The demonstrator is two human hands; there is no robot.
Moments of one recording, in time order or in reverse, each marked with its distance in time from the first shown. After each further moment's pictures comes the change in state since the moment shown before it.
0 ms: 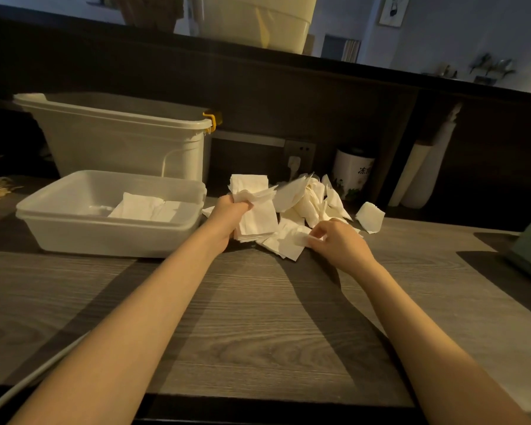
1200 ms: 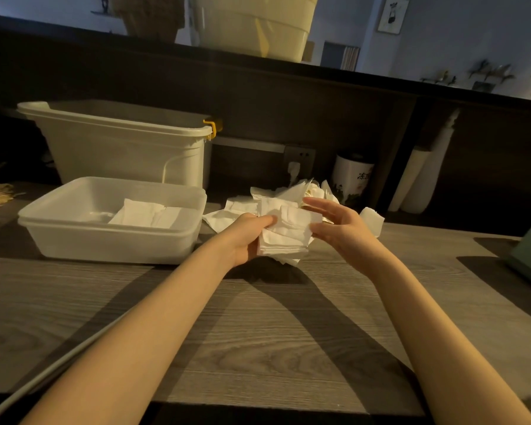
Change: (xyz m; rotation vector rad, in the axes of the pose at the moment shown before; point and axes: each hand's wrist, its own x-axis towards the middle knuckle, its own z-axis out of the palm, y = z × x) left_hand -0.026 0.006 0.017 -0.097 -0.271 -0.191; right_hand -0.012 -0.021 -0.033 0.981 -0.115 -0.053
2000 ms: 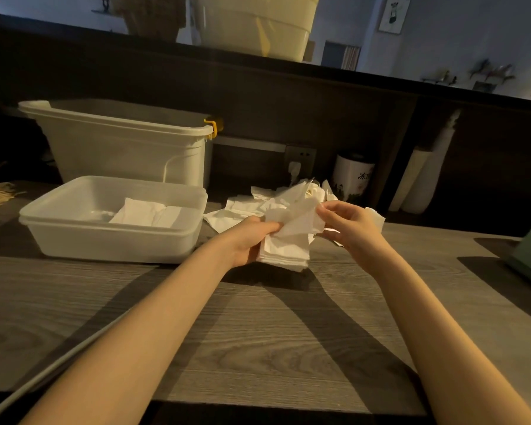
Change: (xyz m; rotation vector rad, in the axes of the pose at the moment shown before) left_hand 0.000 -0.003 -0.001 0.129 -0.088 -0.035; right_hand 0.001 -0.001 -0.003 0.081 0.158 0.035
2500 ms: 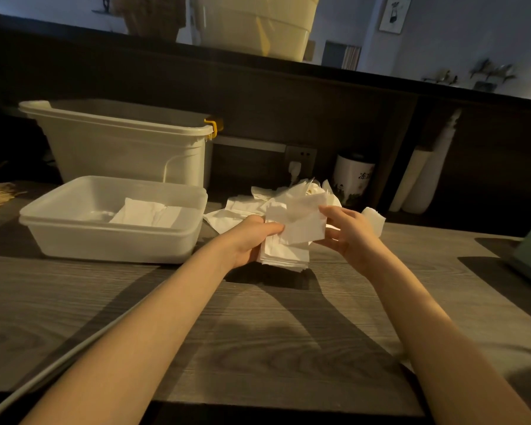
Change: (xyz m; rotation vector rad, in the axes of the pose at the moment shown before) left_hand 0.003 -0.002 0.000 0.055 0.016 0.048; right_hand 0.002 0.002 0.005 0.170 0.041 0.174
